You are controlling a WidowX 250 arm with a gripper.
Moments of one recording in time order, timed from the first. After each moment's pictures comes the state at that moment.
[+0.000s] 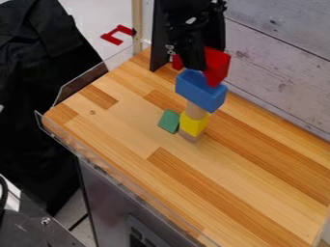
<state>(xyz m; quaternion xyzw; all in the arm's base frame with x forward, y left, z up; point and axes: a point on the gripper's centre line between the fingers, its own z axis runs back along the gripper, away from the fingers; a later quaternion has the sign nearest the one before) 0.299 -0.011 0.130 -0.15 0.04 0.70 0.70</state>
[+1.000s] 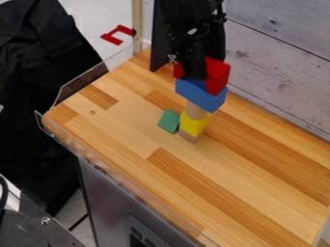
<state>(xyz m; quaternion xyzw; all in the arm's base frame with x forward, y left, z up) 0.302 -0.012 0.115 -0.14 0.06 0.70 0.70</state>
